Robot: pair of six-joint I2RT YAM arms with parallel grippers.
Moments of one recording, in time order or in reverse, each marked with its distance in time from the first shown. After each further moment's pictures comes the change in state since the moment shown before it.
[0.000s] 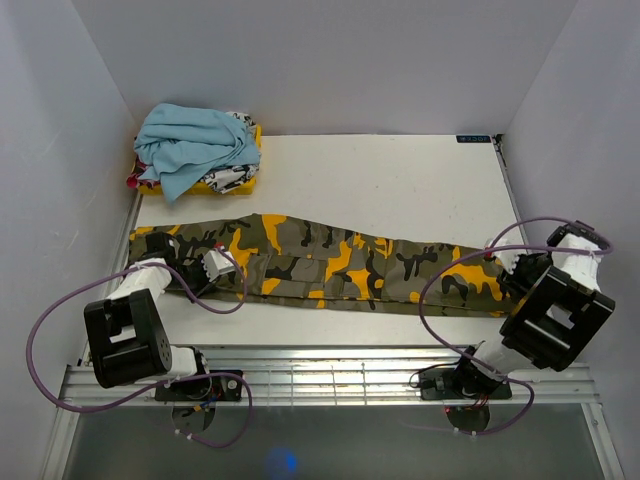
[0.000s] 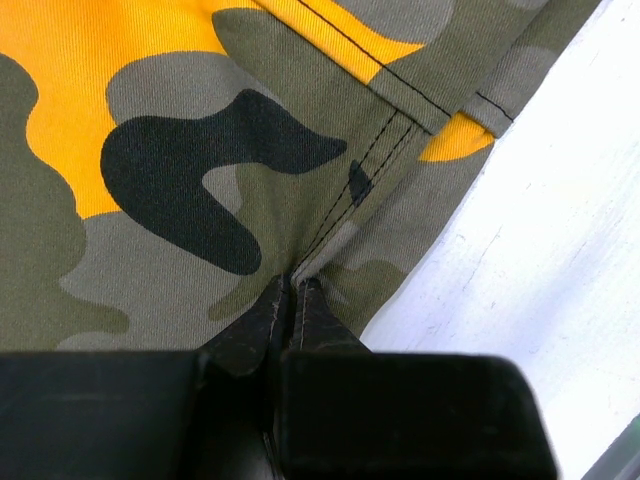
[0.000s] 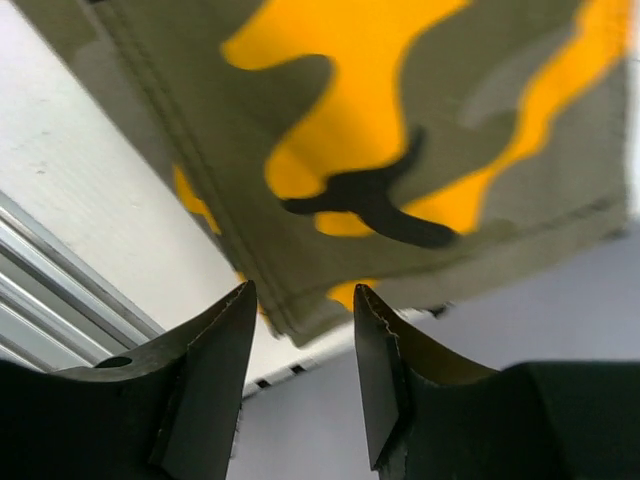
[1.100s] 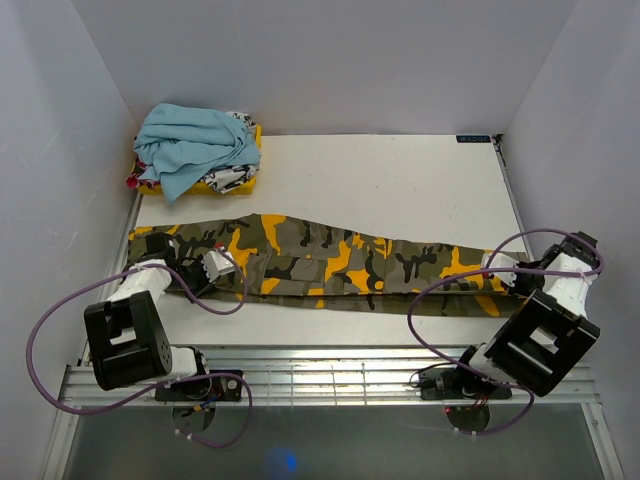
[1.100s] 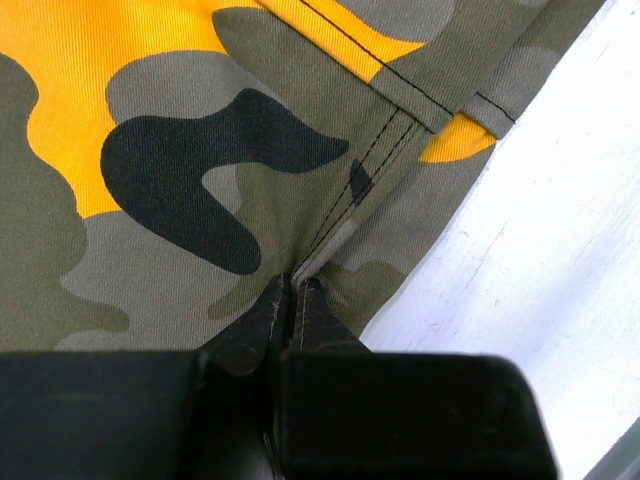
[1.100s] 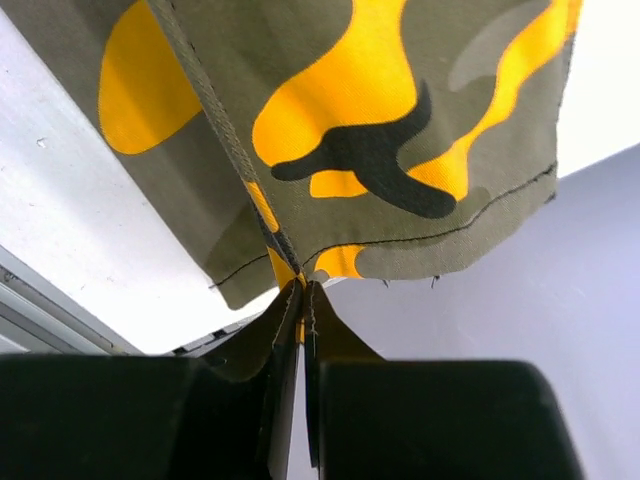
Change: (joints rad) left arm 0.000 -0.013 -0.008 0.009 -0.017 -0.003; right arm -0.036 -0.181 -0.226 0.209 0.061 -0.261
